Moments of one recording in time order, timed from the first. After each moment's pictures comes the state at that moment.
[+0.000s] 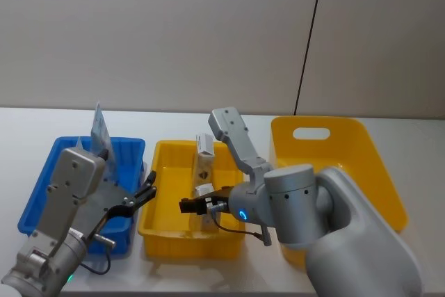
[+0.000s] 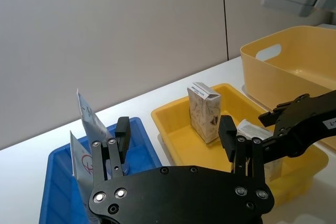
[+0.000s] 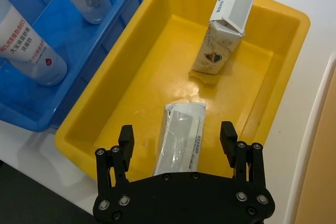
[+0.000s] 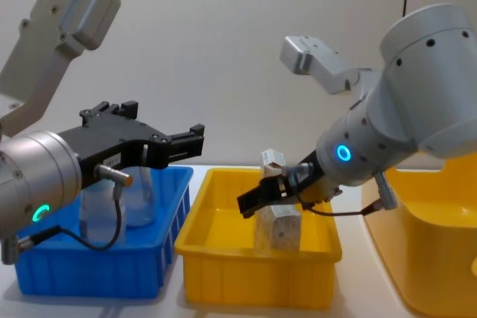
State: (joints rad) left arm -0.24 0.38 0.45 -1.63 -0.20 0.01 -0.01; right arm 0.59 -0.02 -0.42 -1.24 0.21 0.89 0.05
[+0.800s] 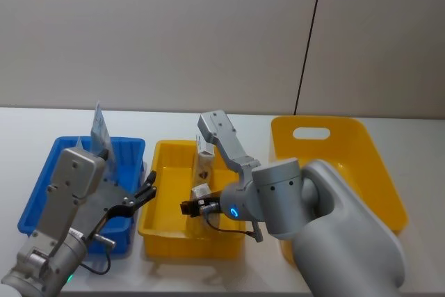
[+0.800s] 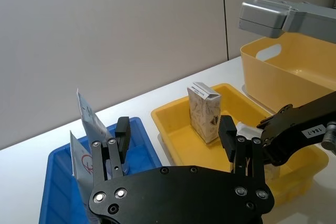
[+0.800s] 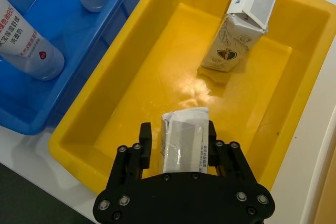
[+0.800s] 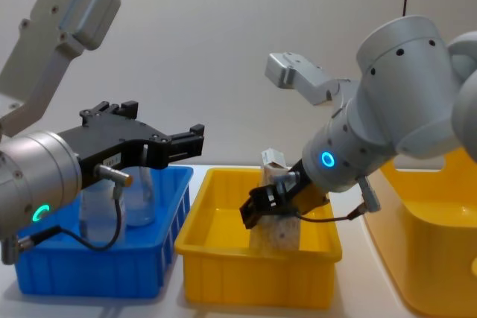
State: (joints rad) left arm -0.24 0.38 0.45 -1.63 -0.20 0.01 -0.01; right arm 0.66 -0.05 -0.43 -1.10 0.19 0.88 0.09
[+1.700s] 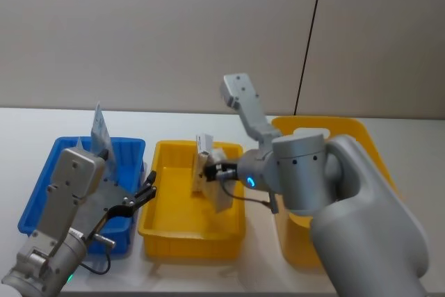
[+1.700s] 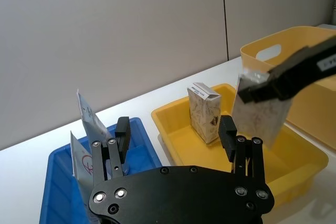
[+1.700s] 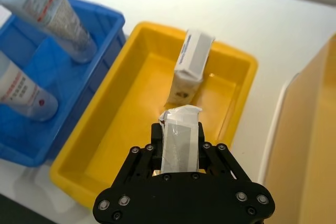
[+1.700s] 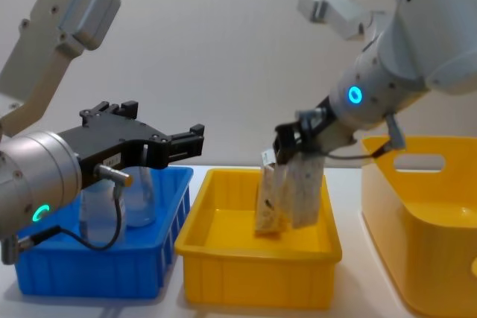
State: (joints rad) left arm -0.24 0.38 0.45 -1.63 -0.20 0.01 -0.01; right arm 0.65 -0.04 -0.35 -1.27 0.17 0.93 0.03
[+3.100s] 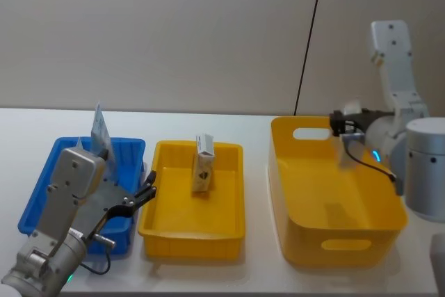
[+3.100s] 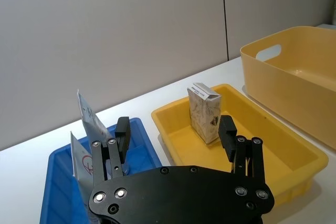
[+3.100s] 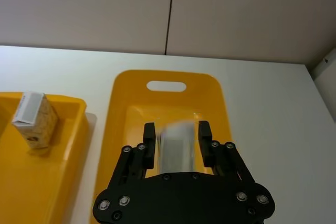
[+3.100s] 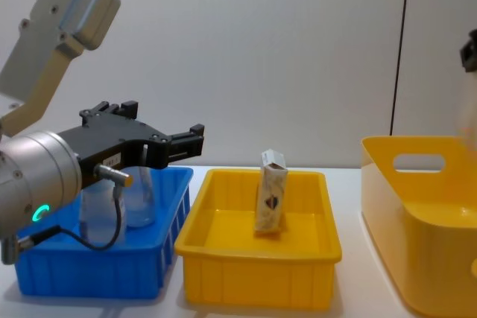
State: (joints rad) left arm -0.24 0.38 0.45 -1.63 -0.20 0.01 -0.01; right arm 0.46 0.08 -0.14 -1.75 0.06 1.02 -0.14
